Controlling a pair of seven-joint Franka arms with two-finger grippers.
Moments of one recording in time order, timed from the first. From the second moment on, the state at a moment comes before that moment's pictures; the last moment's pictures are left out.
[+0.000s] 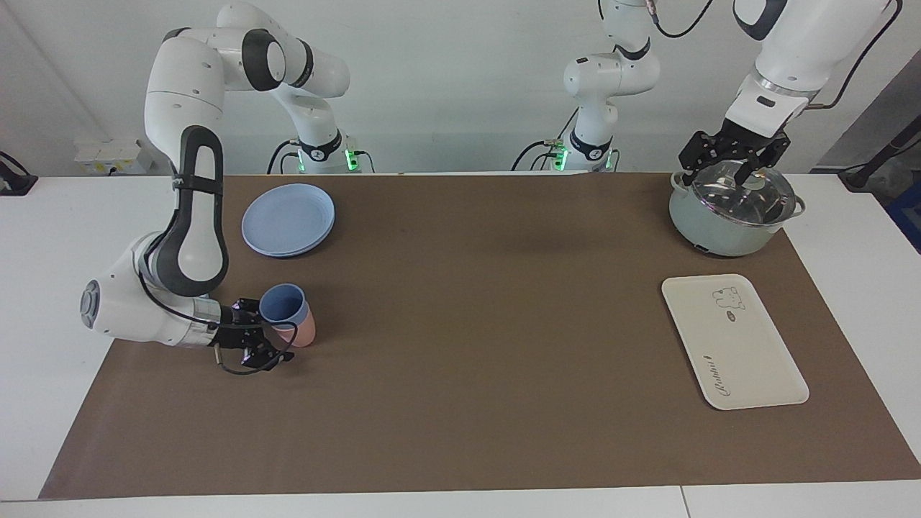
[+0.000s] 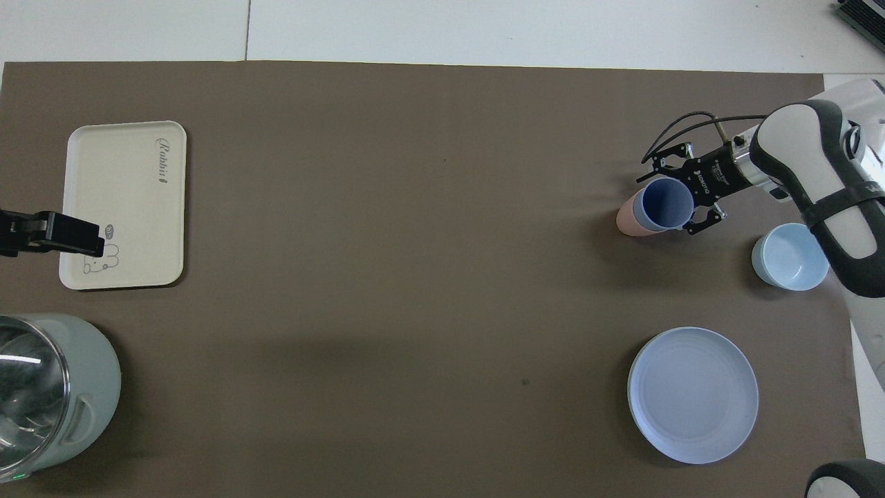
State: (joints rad) left arm 0.06 -0.08 -0.11 -1.63 0.00 1.53 0.02; right arm -0.19 0.66 0.04 -1.46 0.54 1.77 0.81
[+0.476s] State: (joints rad) left arm 0.06 -0.08 -0.11 -1.63 0.00 1.53 0.02; right arm -0.18 0.64 0.05 -1.53 0.61 1.76 0.81
